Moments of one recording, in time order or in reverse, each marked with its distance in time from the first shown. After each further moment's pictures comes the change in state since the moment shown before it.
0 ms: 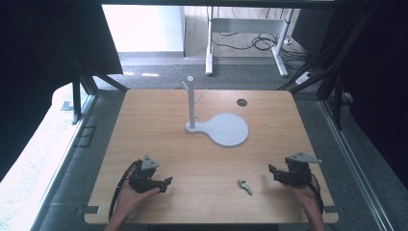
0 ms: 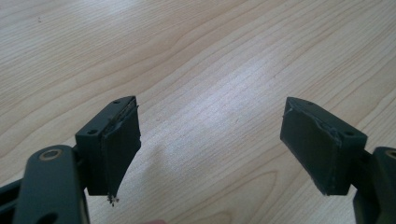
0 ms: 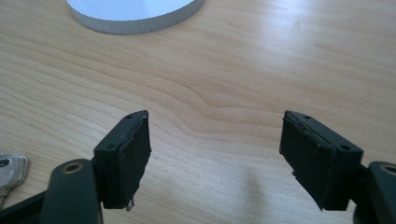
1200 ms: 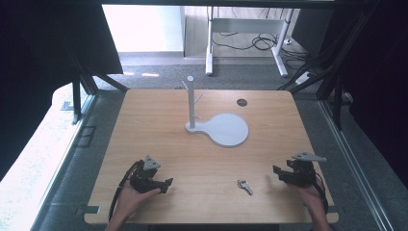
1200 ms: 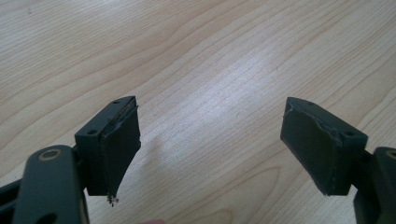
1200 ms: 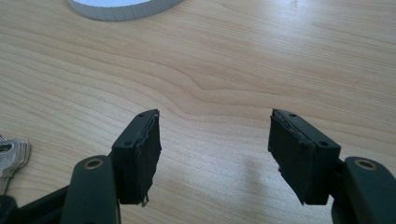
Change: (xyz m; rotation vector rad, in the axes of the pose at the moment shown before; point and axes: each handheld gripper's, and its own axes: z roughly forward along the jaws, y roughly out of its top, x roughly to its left) left arm -0.001 0.000 0.005 0.029 0.001 0.012; right arm -0.011 0.000 -0.006 0.060 0.022 0.040
